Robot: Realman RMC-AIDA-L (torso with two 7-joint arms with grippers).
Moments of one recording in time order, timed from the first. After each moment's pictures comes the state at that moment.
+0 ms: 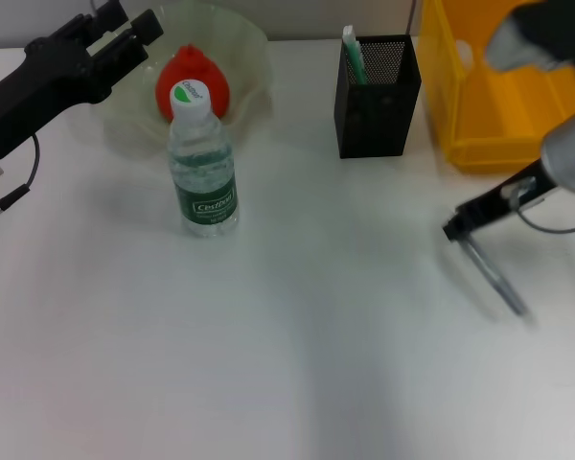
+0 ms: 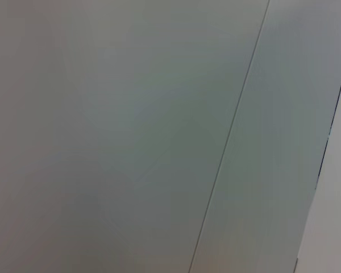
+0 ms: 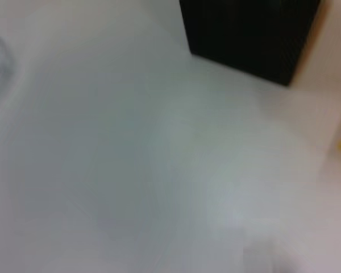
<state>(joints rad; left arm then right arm) -0.37 -2.07 1.05 0.63 1.12 1.31 -1.26 0.68 2.08 -1.25 -1.07 -2.63 -1.42 2.72</state>
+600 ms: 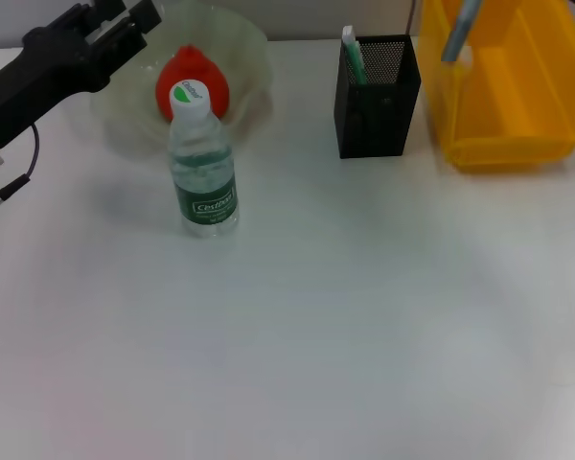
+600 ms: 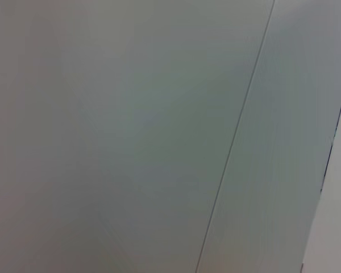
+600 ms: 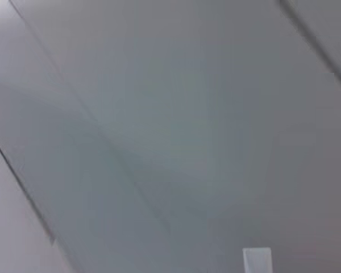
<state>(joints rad) -0.38 -2.07 1.03 0.62 1.12 1.30 -1.26 0.57 2.06 -0.65 -0.56 -1.39 -1.41 1.58</state>
